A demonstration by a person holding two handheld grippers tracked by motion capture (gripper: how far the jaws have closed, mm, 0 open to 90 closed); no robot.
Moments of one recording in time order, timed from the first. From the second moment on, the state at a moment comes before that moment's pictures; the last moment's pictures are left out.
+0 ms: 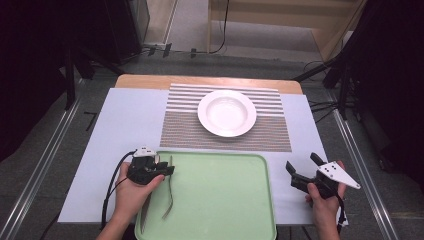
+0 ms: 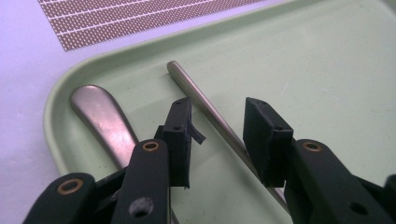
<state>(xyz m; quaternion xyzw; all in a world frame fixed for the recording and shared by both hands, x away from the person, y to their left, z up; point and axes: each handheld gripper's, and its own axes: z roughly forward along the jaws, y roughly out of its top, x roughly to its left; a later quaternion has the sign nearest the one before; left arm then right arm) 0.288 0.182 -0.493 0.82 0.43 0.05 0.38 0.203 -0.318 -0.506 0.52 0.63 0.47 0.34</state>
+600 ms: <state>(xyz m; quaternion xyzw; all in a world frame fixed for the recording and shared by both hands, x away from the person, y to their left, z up) 0.237 0.201 -0.486 0.81 0.39 0.04 0.44 0.201 -0.320 -0.505 0.52 0.63 0.47 0.35</state>
